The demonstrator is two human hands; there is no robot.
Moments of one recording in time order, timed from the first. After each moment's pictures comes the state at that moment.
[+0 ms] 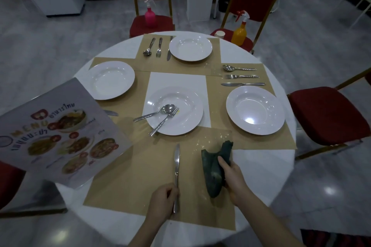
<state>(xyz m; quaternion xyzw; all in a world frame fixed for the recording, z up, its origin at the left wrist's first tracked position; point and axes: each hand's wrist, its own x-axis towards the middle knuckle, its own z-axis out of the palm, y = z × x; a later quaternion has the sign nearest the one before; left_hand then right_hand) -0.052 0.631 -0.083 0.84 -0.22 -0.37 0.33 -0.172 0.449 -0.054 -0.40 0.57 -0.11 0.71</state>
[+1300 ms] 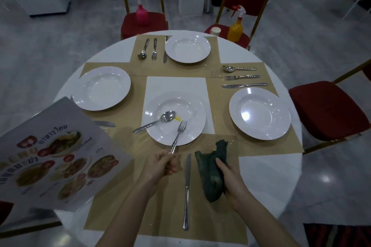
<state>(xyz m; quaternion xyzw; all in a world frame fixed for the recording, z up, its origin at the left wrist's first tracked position) 0.052 0.558 -0.040 0.69 -0.06 -0.49 0.53 -0.133 0.451 -0.047 -0.35 0.56 -0.10 0.75</state>
